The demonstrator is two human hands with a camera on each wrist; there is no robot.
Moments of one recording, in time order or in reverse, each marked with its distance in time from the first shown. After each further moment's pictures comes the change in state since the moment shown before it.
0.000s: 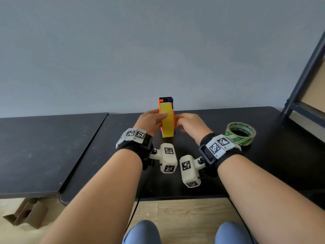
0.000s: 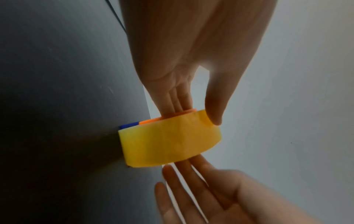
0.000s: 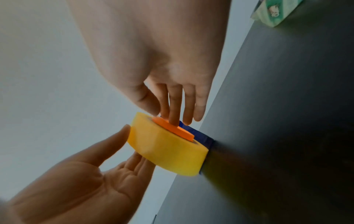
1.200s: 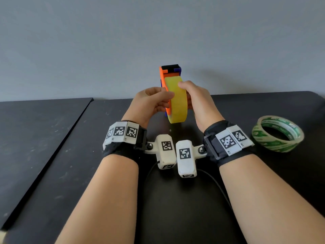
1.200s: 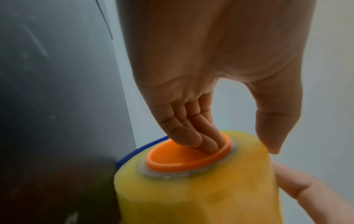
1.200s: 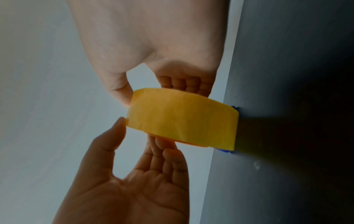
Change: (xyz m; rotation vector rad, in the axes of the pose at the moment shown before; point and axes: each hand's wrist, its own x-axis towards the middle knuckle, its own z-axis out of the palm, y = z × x) left_hand 0.072 -0.010 -0.007 0.124 -0.172 0.190; right_hand 0.093 0.018 0.016 0.392 0.104 0.017
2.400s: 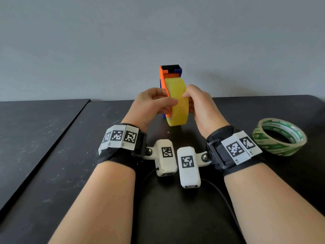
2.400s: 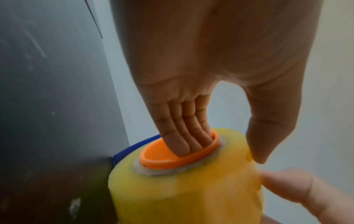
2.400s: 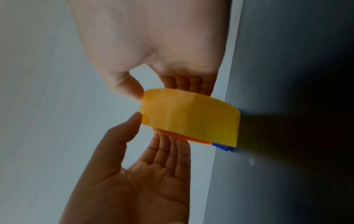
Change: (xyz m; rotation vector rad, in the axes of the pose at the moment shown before) left_hand -0.008 -0.001 0.012 0.107 0.009 0.071; right_hand -0.004 0.008 -0.007 0.003 -0.070 -0.014
